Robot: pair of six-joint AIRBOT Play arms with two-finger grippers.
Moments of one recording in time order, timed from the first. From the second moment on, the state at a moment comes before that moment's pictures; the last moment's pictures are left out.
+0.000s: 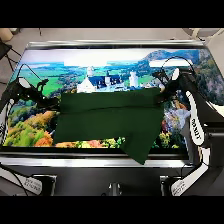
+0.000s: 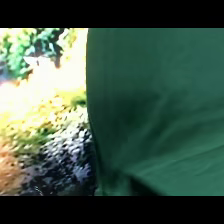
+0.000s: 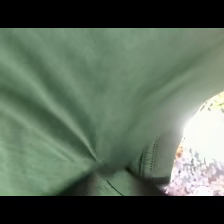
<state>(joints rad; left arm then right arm) 0.16 -1.76 1.47 1.23 -1.35 -1.37 -0.01 -1.87 1.70 -1.44 1.34 1.04</state>
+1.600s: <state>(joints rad) 0.30 -1.29 0.64 1.06 -1.15 -1.33 -0.17 -1.22 0.77 -1.30 1.34 0.97</state>
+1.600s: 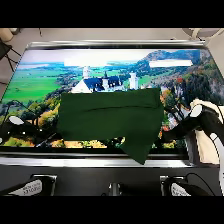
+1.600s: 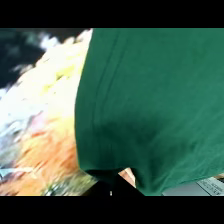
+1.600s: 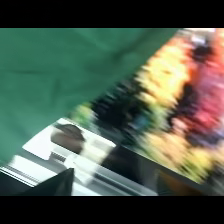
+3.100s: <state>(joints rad) 0.26 -1.41 1.12 1.00 -1.06 -1.35 -0.10 -1.59 1.38 -1.01 1.03 0.96</state>
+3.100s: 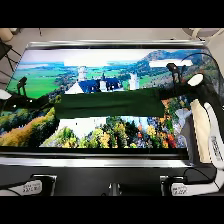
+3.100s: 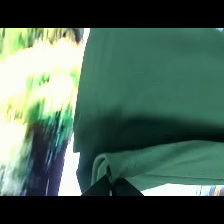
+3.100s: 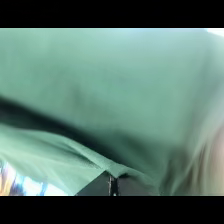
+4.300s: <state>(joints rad) 0.24 -1.56 1.50 0.97 -1.30 -1.41 -0.36 -1.94 1.64 -0.92 1.38 0.96</state>
